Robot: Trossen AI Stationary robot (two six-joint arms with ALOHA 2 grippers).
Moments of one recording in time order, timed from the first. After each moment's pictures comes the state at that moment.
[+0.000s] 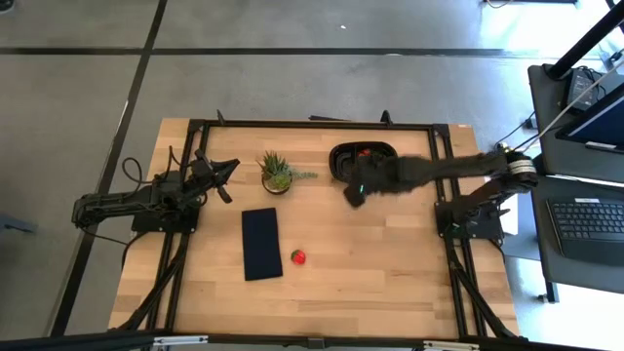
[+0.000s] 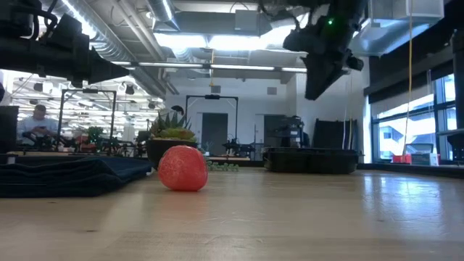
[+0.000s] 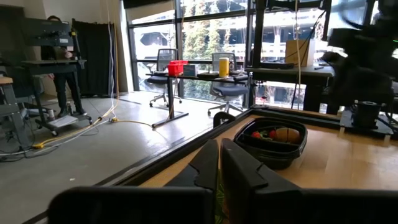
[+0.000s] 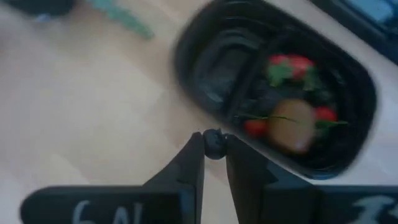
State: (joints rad) left arm 0.15 0.00 0.01 0.07 -0.50 0.03; right arm -0.01 1.51 1.20 -0.93 0.44 0.81
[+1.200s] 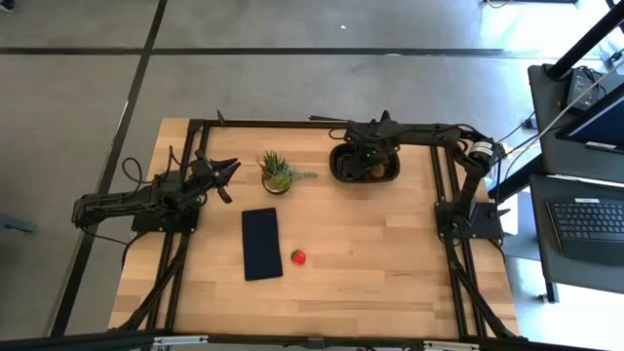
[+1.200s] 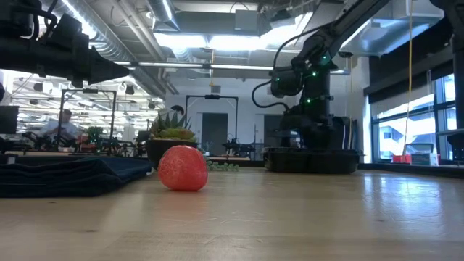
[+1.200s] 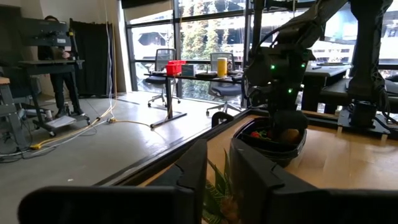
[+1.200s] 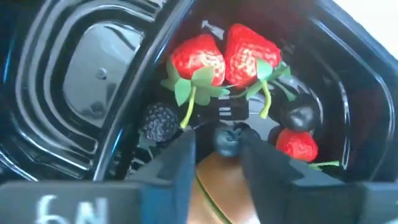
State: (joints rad) left arm 0.15 0.00 0.01 0.07 -0.49 0.03; right arm -0.53 1.83 1.20 -0.85 0.16 0.49
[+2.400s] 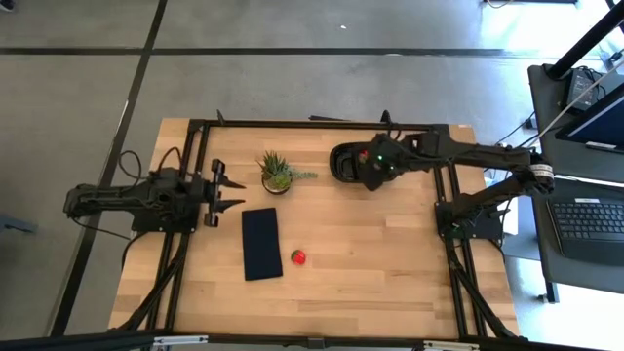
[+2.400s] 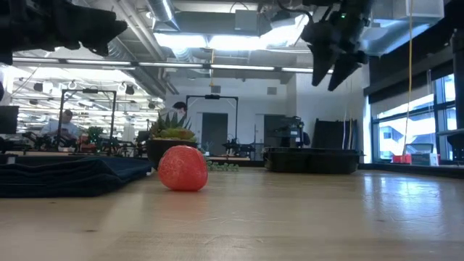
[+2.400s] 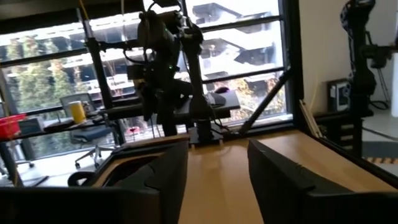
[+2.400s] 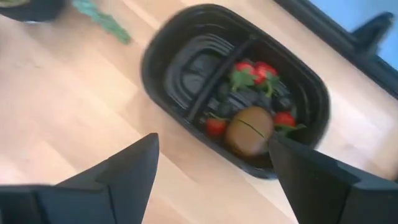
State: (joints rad) left arm 0.09 0.16 0.10 0.21 0.12 0.14; right arm -0.21 1.35 1.21 -1.01 0.30 0.58
